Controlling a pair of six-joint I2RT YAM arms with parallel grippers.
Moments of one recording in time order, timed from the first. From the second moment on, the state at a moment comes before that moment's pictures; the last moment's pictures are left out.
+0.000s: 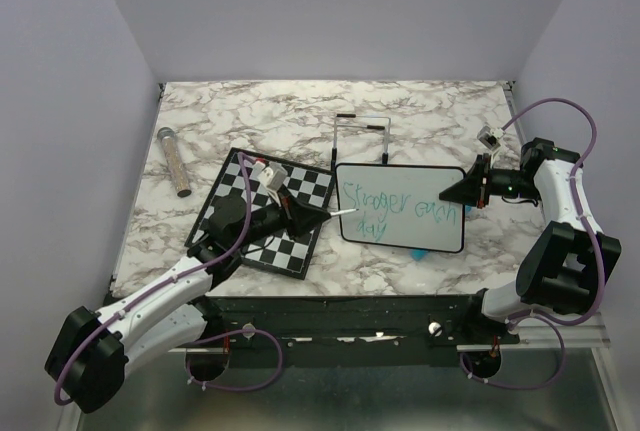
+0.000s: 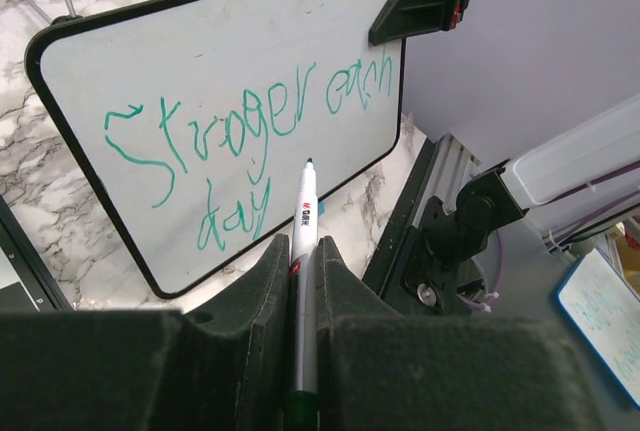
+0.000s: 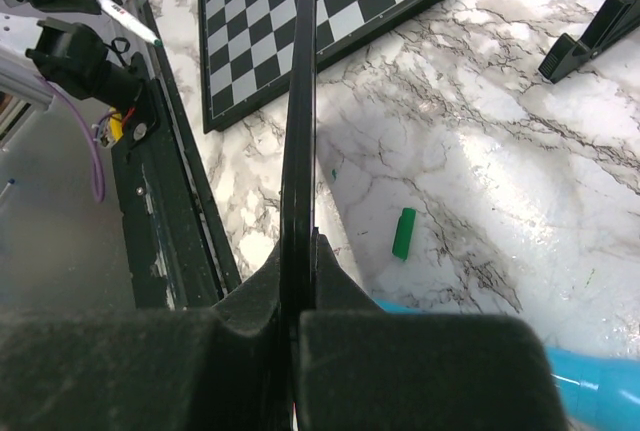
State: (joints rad) left arm -0.65 0.88 0.42 0.46 0.46 -0.58; right arm -0.33 1.46 1.13 -1.30 -1.29 -1.10
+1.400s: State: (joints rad) left arm -0.94 0.89 0.36 0.58 0.15 -0.66; right arm -0.33 1.41 1.11 -1.26 -1.28 -1.07
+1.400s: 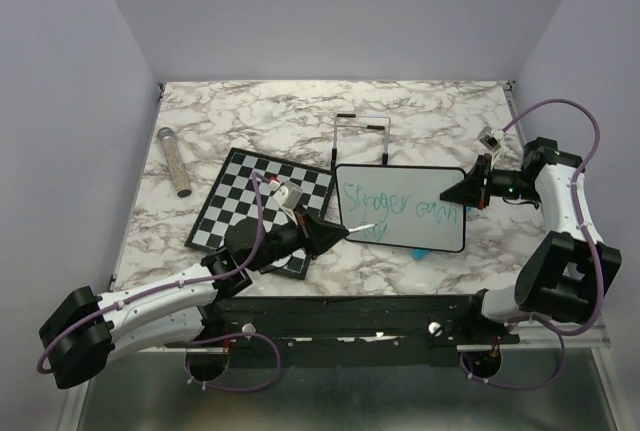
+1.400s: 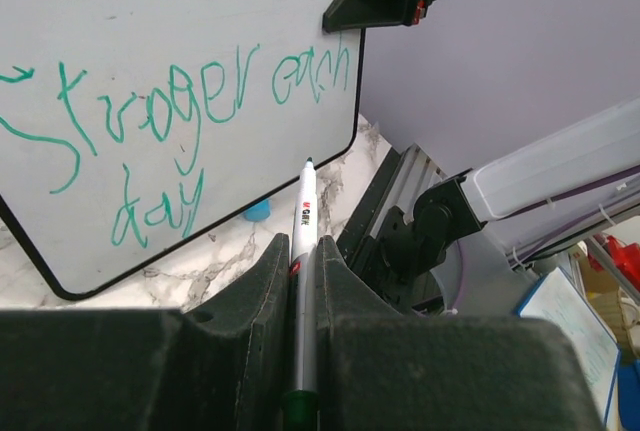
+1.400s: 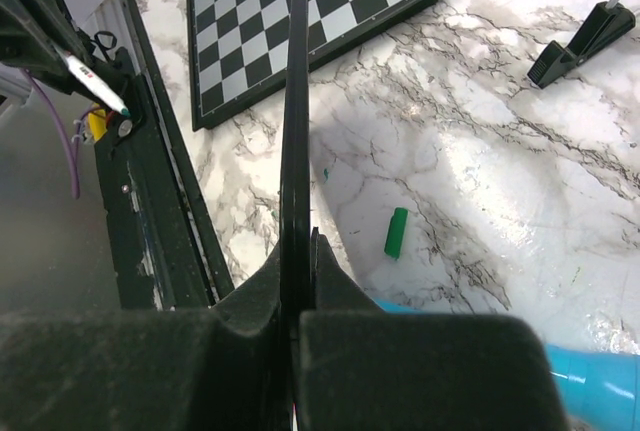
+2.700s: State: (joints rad) left arm -1.14 1.11 0.34 0.82 -0.16 -0.68; right arm -0.33 1.36 1.05 -1.15 -1.28 -0.95
